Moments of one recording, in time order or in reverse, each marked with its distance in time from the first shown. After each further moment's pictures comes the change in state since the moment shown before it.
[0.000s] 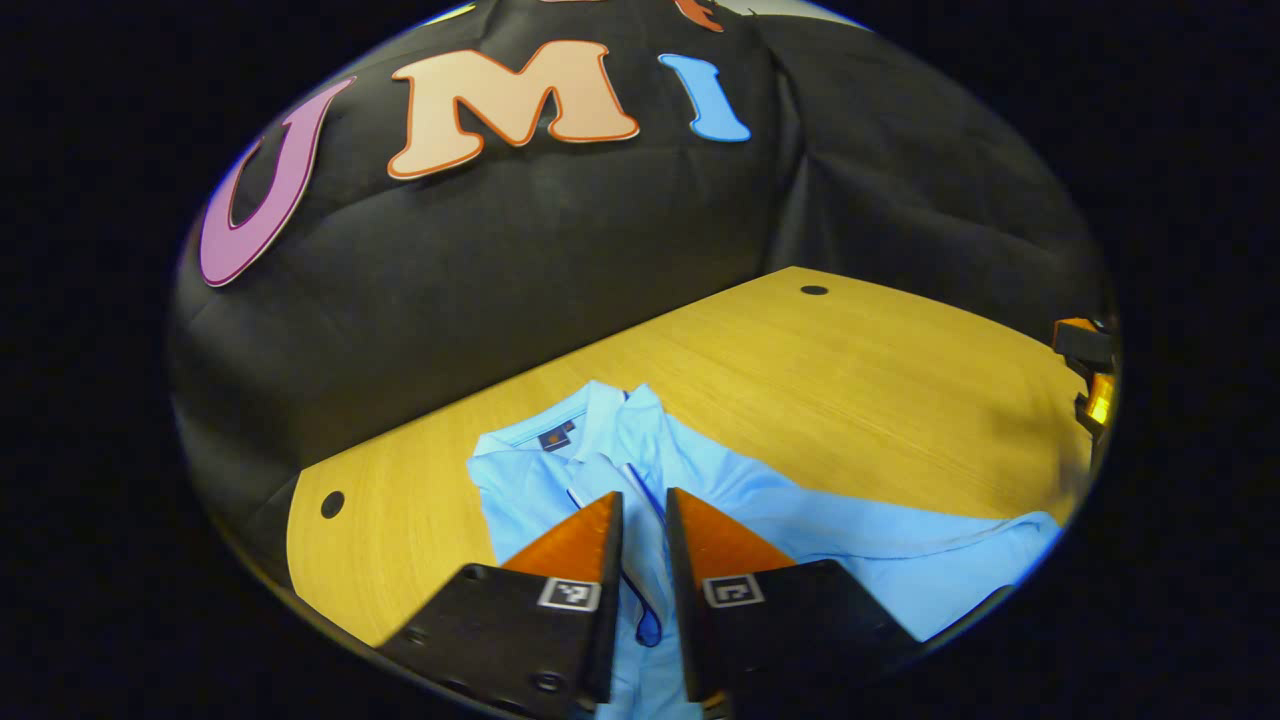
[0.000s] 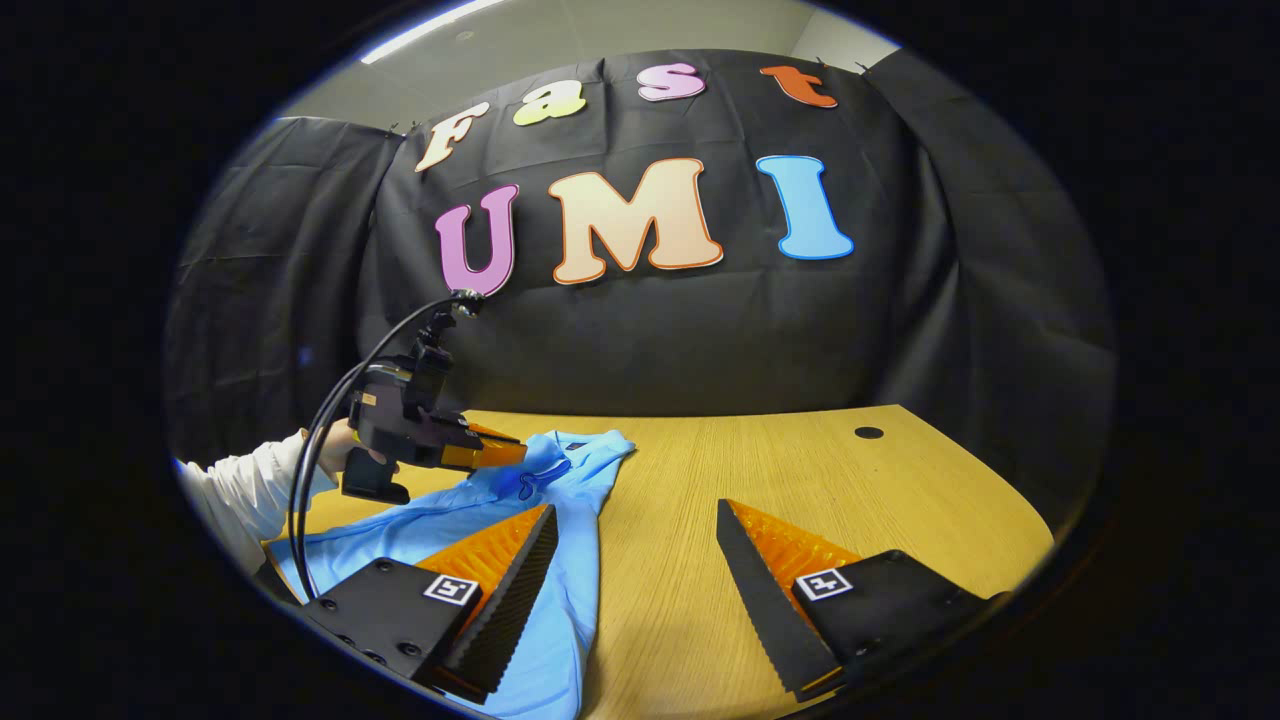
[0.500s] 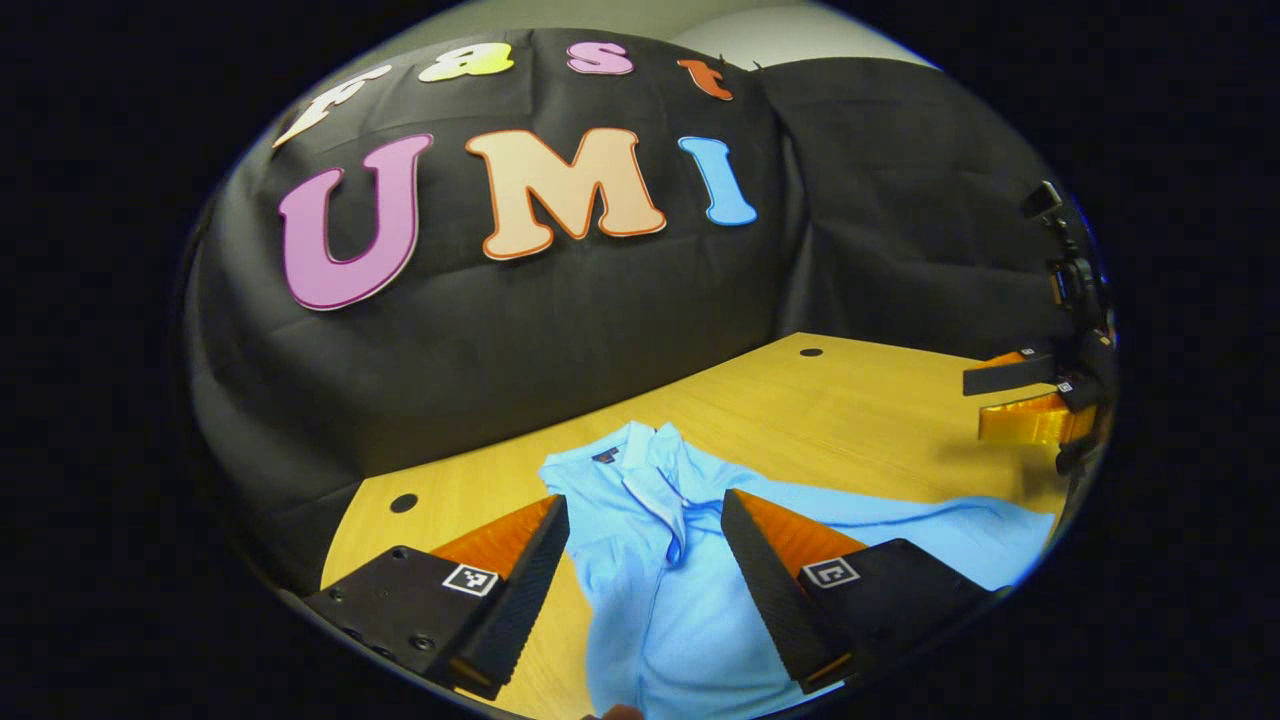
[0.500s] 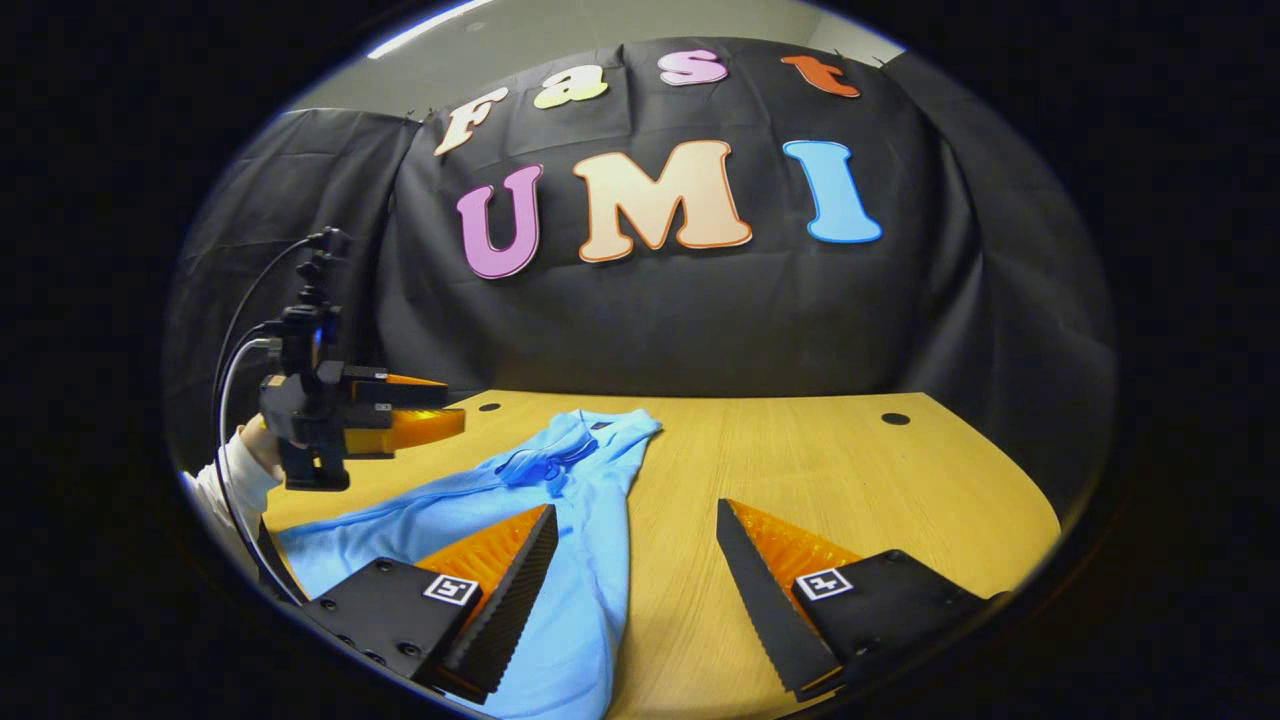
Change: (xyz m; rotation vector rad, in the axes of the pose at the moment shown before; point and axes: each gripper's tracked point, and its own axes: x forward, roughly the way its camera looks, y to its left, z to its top) left arm -0.142 0.016 -0.030 -0.022 -0.173 0.123; right arm -0.002 0.035 -0.026 -0.029 0.067 0.075
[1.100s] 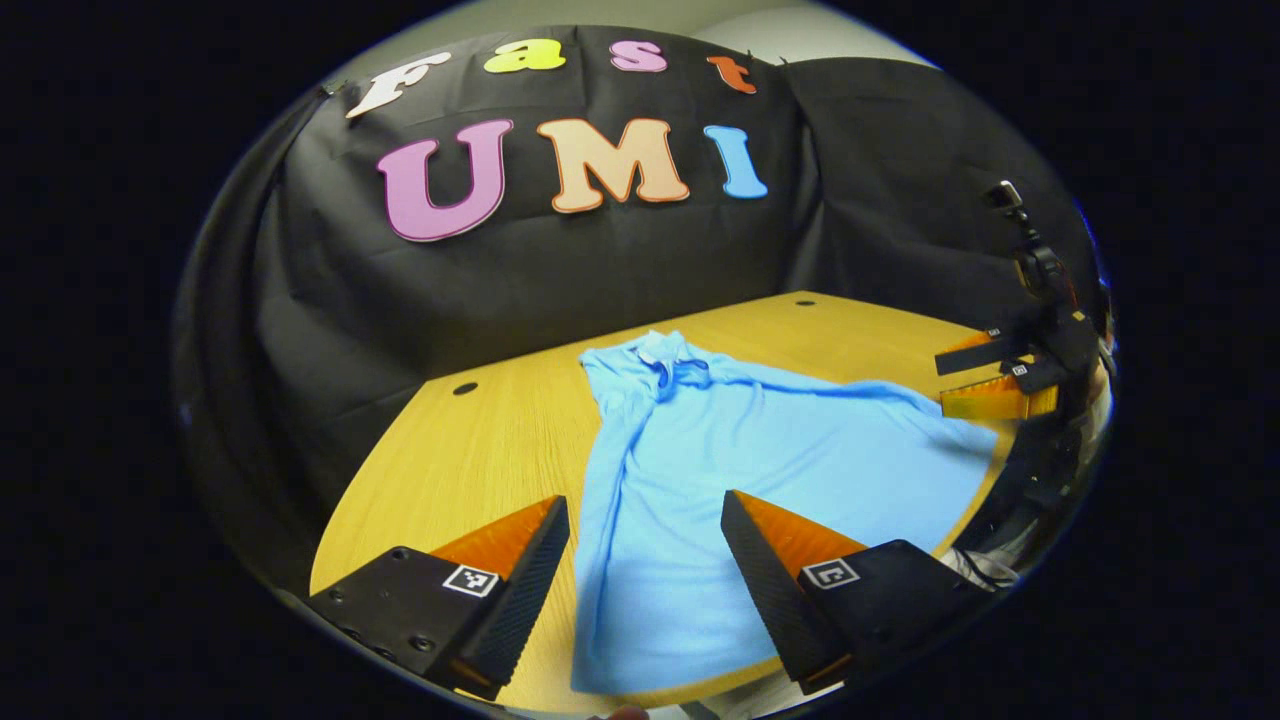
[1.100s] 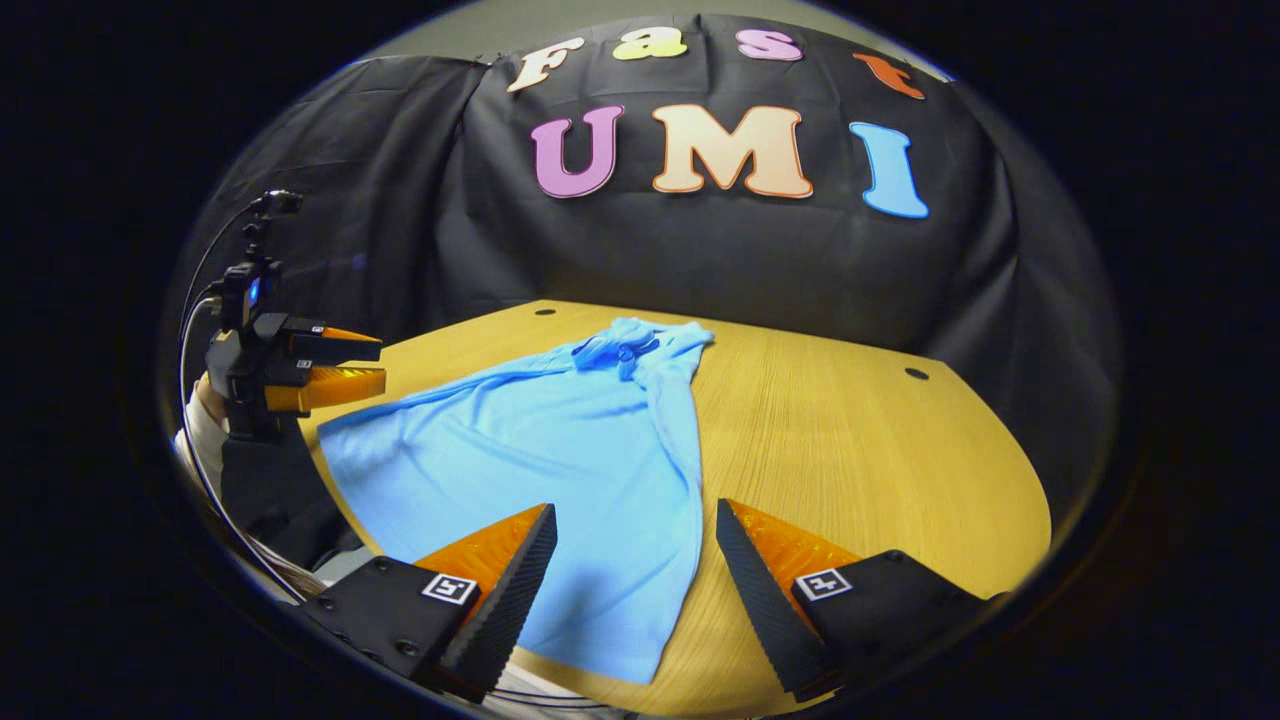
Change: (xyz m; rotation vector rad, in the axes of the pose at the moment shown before) left arm -0.170 -0.042 -0.116 -0.073 0.149 0.077; right arm -0.094 0.047 -0.096 -0.123 0.218 0.058
